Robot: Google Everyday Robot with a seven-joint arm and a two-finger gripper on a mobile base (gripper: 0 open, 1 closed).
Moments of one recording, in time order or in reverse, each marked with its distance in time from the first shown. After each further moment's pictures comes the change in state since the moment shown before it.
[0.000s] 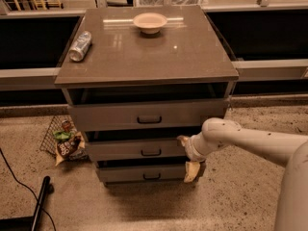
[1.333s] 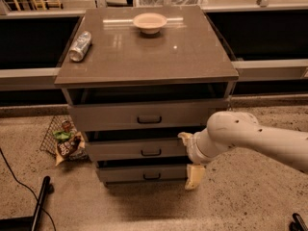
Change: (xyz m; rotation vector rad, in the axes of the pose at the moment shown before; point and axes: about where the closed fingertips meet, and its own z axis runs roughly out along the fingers) arm -0.077 0.051 -0.114 0.020 0.037 0.020
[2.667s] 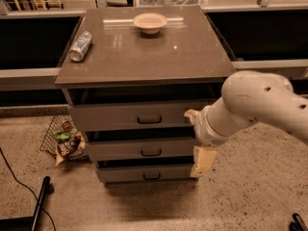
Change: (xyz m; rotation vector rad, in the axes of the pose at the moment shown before) arm -0.051 -0.003 -0.133 0.030 0.035 0.042
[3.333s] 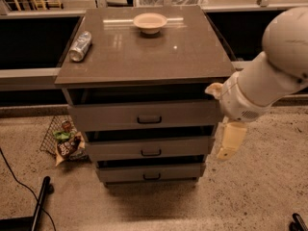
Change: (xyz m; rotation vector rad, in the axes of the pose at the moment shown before) arm -0.002 -0.007 -0.115 0.010 0.043 0.060
